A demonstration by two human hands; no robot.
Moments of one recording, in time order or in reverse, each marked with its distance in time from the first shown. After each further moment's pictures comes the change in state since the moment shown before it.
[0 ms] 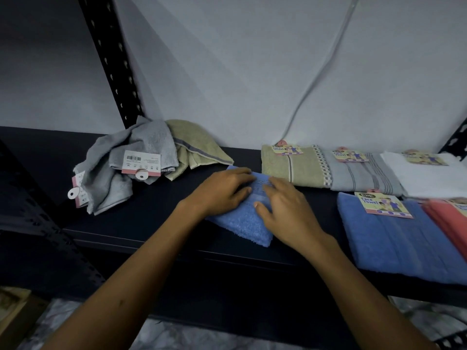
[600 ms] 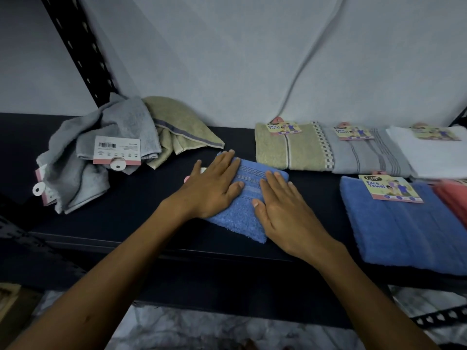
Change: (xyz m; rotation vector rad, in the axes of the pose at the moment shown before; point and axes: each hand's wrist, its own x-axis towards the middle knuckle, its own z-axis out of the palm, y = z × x) left_hand -0.001 -0.013 0.024 0.114 -0.263 -0.167; right_hand -0.014 0.012 0.019 -0.046 -0.304 0.040
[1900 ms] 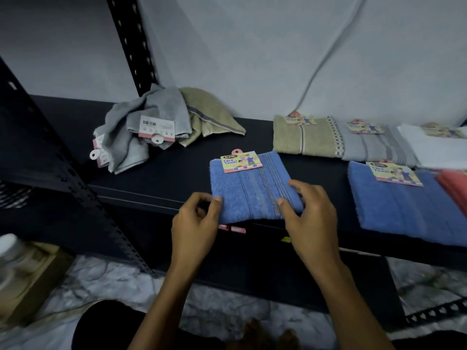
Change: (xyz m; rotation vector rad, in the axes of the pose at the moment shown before) left_hand -0.145 0.057 0.050 -0.915 0.778 -0.583; right_hand -0.075 -0.032 0.016 0.548 0.629 0.179
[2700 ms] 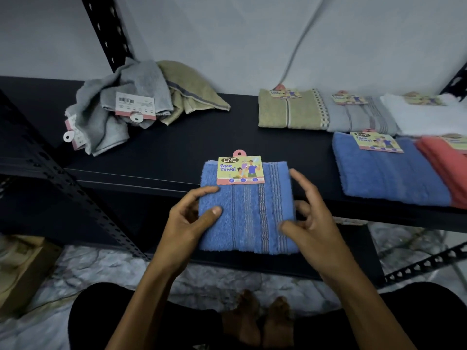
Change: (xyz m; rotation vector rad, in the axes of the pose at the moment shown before) left_hand -0.034 -0.018 -0.014 -0.601 -0.453 -0.123; right_hand -0.054 0.008 -0.043 0.612 -0.433 0.321
